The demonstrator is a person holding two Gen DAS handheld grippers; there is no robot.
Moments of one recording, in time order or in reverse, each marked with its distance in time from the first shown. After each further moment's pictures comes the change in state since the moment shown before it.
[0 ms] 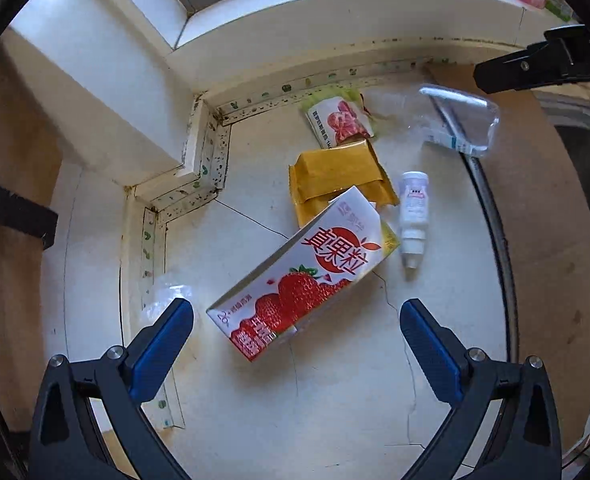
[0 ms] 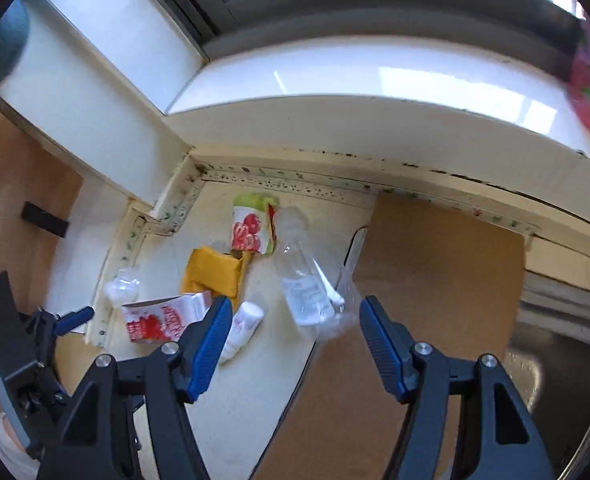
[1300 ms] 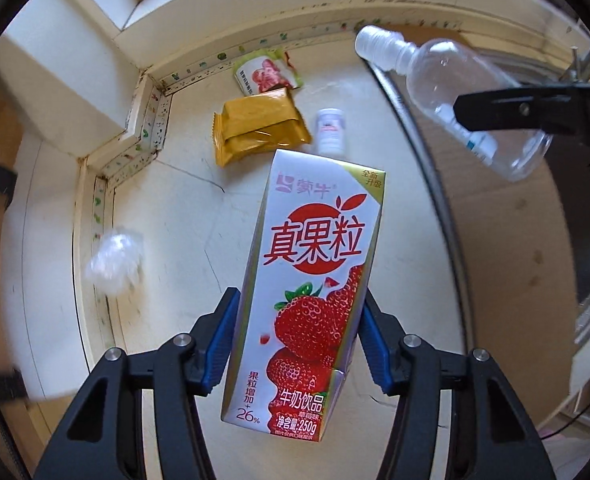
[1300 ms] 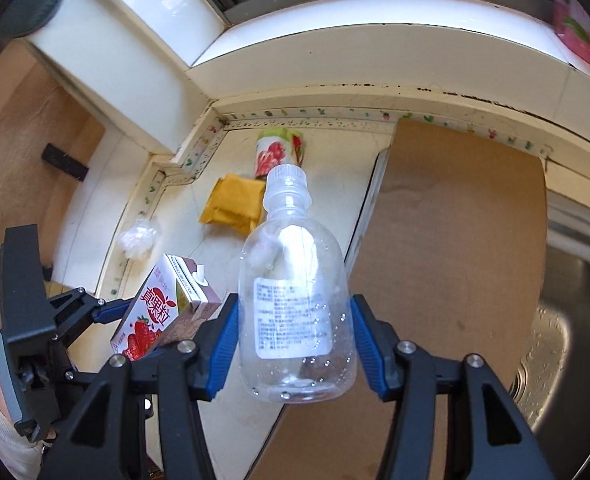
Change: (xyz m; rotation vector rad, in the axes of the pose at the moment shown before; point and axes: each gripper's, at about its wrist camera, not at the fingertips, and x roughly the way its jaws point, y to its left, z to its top) left arm -0.031 -0.030 -0.054 0.009 0.035 -0.145; right arm -0.035 0.023 -0.088 0.035 -0.006 0.094
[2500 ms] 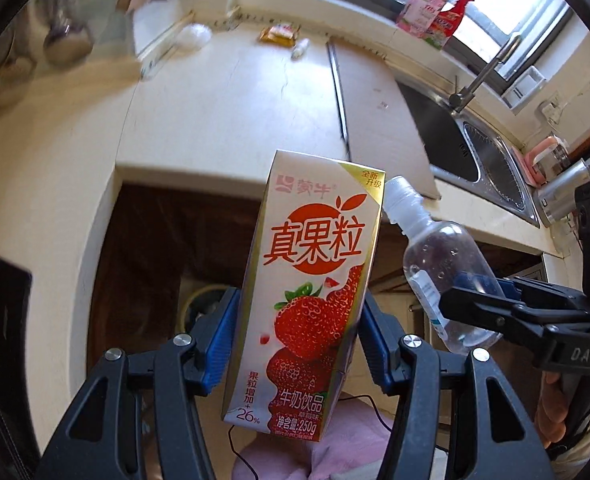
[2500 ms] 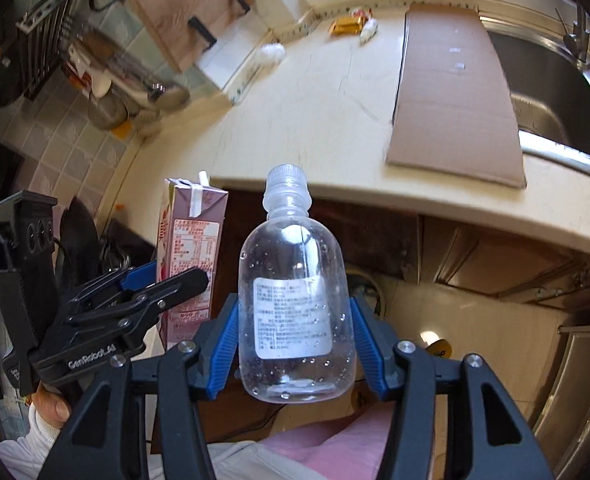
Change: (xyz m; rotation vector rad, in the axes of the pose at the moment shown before) left arm -0.128 -0.055 -0.431 -0.368 -0.203 -0.334; right arm -0.107 0.185 -0.417 0.033 0.033 0.030
